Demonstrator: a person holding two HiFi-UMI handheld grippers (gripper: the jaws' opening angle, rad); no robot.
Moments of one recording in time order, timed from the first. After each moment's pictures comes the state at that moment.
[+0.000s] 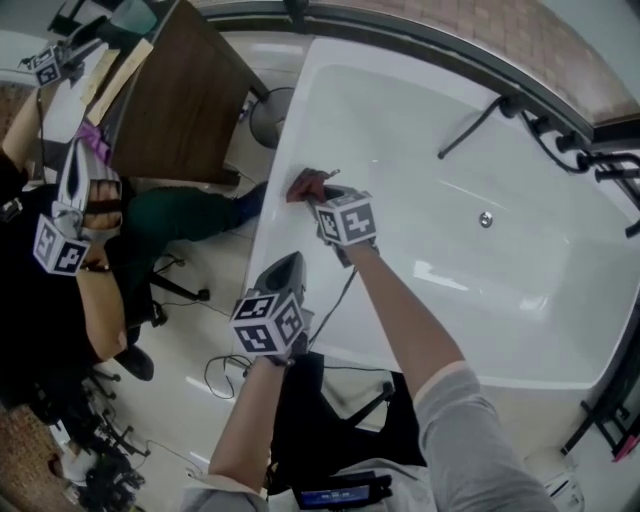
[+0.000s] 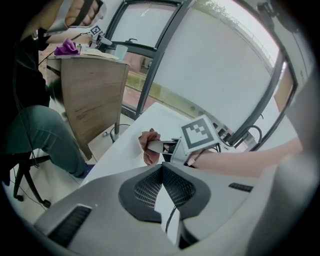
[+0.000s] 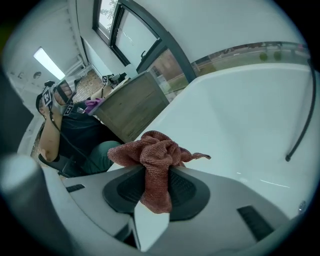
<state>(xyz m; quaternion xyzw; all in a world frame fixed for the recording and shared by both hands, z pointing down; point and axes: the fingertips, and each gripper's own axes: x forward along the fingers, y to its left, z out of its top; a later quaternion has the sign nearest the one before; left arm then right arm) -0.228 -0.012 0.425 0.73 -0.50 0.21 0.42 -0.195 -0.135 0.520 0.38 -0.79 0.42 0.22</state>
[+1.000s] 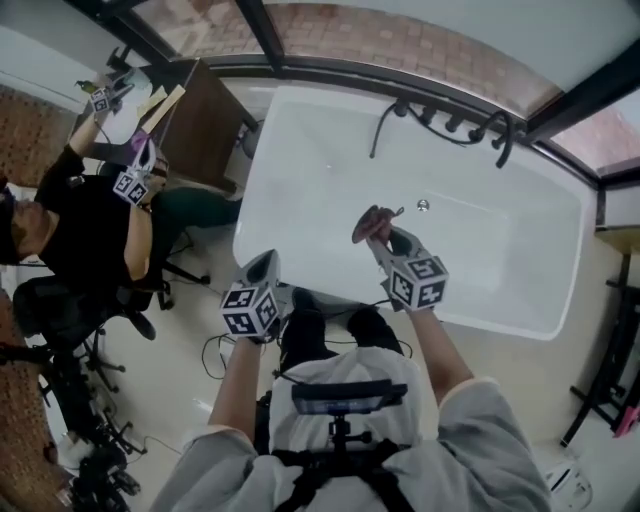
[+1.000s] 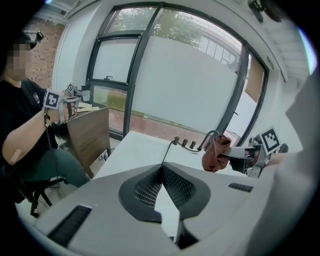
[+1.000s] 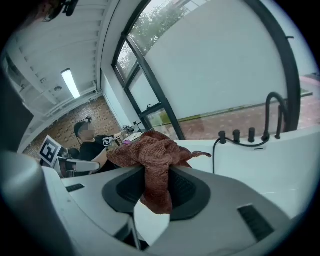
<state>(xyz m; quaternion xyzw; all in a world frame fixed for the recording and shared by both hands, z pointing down) -0.149 0.158 0.171 0.79 -0.50 0.20 0.30 0.081 0.146 0.166 0.48 -0.81 0.32 0.10</state>
